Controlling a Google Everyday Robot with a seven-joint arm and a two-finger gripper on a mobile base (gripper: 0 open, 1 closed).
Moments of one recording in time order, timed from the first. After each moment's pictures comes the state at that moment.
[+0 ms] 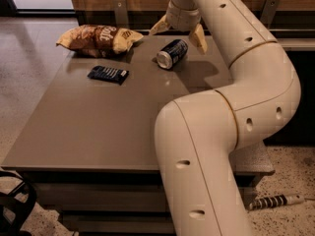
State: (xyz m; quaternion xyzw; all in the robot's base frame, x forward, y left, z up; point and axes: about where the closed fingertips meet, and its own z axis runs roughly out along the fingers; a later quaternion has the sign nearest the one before) arm 0.767 -0.085 0.877 0.21 0.97 0.07 0.10
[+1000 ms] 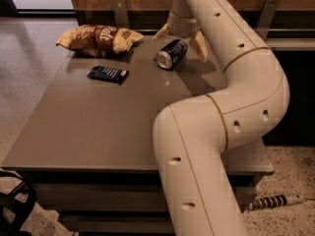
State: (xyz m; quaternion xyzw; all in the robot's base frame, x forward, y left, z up) arm 0.775 -0.091 0.848 0.22 0.97 0.06 0.09
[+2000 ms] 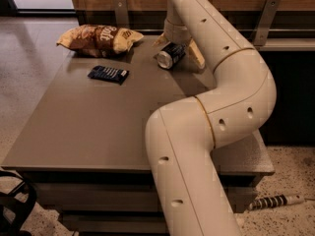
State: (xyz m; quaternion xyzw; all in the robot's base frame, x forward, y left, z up) arm 0.782 -0.089 0.820 0.28 0.96 0.02 0.08
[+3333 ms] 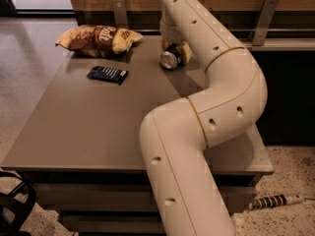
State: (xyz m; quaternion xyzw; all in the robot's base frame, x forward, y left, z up) arm 0.805 -0.083 0.819 0.28 0.95 0.01 0.11
